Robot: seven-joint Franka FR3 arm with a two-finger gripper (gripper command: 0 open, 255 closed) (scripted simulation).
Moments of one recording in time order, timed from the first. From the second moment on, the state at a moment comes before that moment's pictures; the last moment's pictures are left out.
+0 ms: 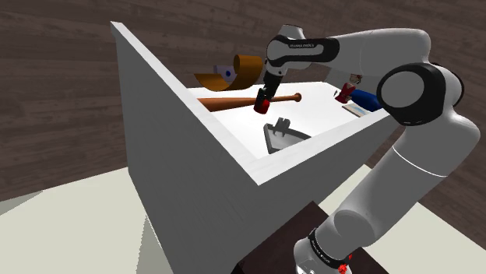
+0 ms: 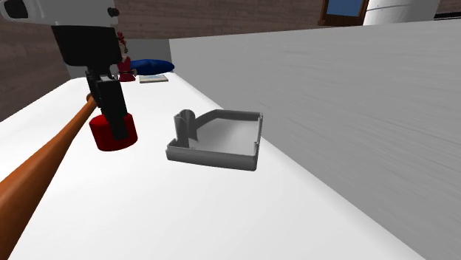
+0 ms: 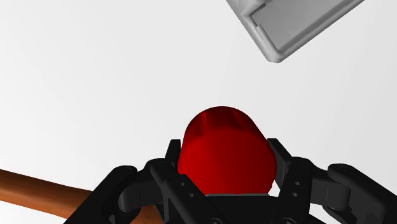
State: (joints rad) arm -0.03 0.05 -0.19 -1.88 0.00 1.93 -0.48
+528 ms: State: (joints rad) arm -0.03 0.04 -0.19 -1.78 0.00 1.82 -0.48
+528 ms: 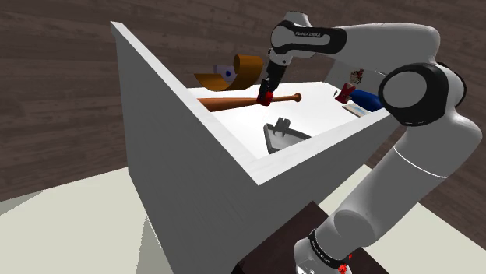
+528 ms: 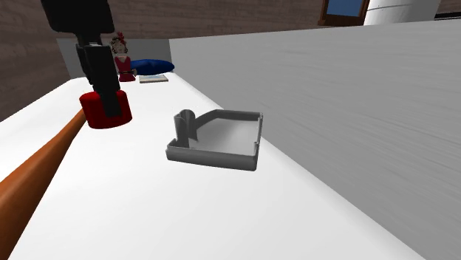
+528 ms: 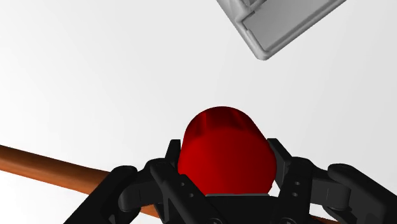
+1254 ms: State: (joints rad) arm -0.03 -0.01 -0.19 -1.71 -0.01 1.71 -0.48
